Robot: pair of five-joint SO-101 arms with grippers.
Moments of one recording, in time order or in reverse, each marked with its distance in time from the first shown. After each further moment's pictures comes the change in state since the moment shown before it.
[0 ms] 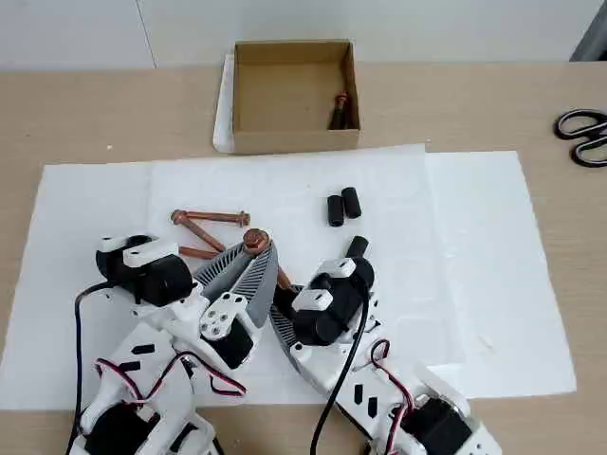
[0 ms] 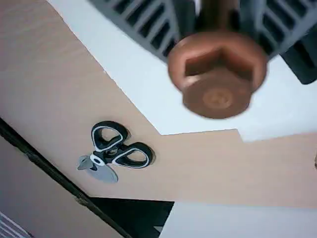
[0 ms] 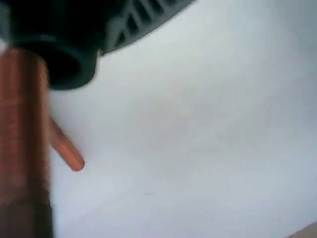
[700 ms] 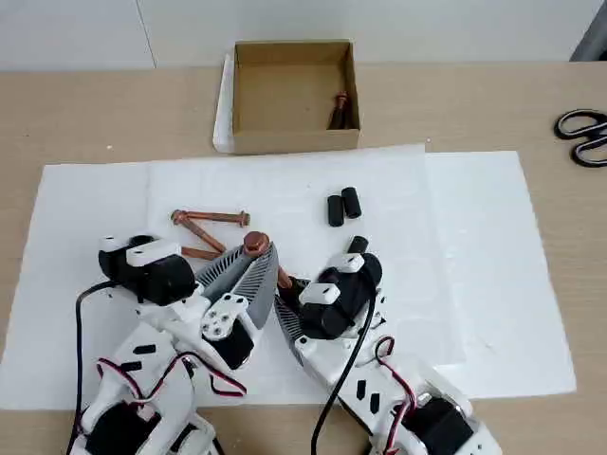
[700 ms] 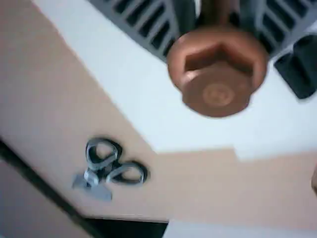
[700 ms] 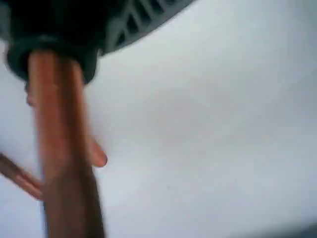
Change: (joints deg) left arm 0.2 -0.4 1.1 1.9 0.0; right arm 2.6 0.0 0.0 -0.1 0.0
